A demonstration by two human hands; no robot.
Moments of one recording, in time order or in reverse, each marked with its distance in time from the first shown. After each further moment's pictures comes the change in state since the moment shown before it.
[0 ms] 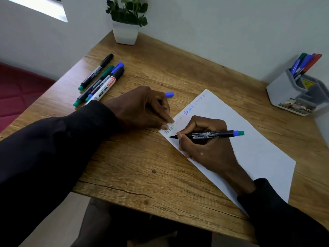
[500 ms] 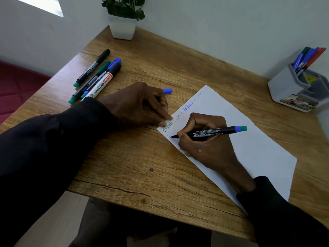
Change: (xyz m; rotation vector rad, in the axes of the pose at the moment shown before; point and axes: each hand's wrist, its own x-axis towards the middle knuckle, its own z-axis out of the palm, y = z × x) left_hand -0.001 0.001 0.000 0.025 -0.011 -0.013; right_hand 0.000 -0.001 -0.002 -0.001 0.000 -0.014
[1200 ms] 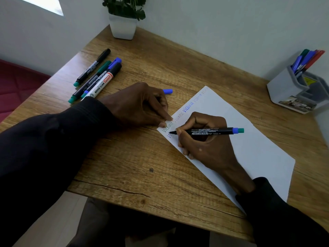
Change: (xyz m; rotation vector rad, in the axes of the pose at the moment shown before) left_hand 0.000 0.002 0.001 -0.025 0.001 0.011; right_hand -0.004 0.003 0.001 0.115 0.010 0.120
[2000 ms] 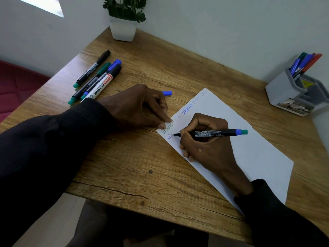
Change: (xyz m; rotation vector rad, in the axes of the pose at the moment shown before) left_hand 0.000 0.002 0.000 -0.003 0.011 0.006; right_hand -0.001 -0.003 0.001 -0.009 0.083 0.045
